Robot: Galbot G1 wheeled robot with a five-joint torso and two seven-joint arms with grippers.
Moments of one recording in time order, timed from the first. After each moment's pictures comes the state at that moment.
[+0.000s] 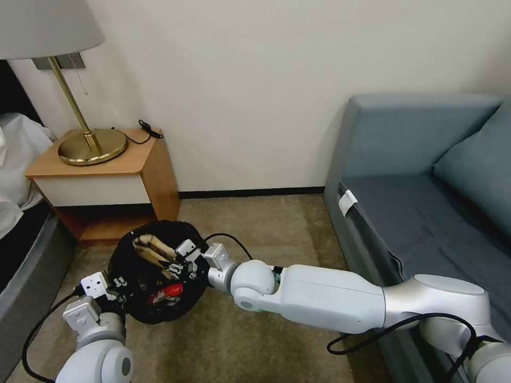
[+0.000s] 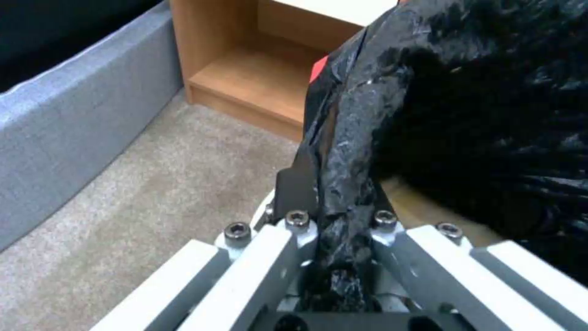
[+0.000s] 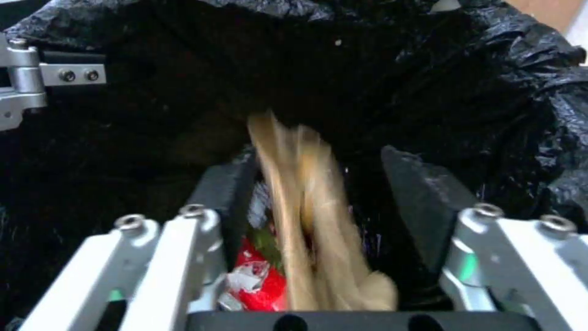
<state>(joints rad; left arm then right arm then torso) 1.57 -1.61 -0.76 -2.24 -0.29 0.52 -0.31 -0.22 1.23 -0.99 1.62 0.99 -0.18 0.25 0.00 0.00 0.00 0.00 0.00</state>
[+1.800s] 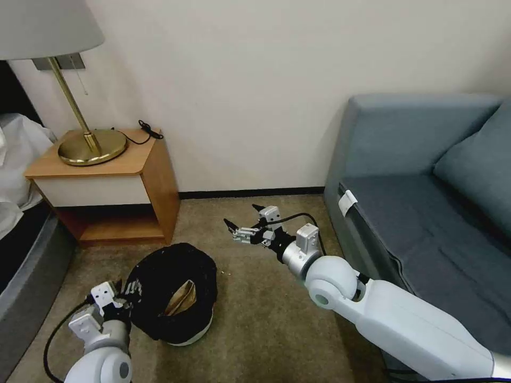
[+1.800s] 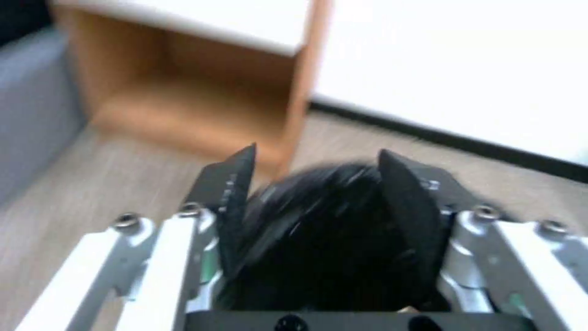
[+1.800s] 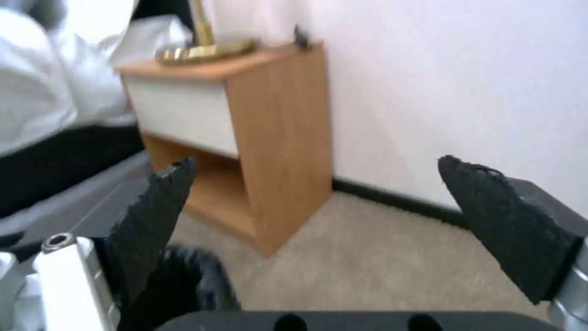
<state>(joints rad) 1.62 -1.57 -0.83 -2.12 -0.27 0.23 0.08 -0.66 0.90 -0.39 1.95 0.84 -0.09 0.27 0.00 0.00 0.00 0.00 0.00</state>
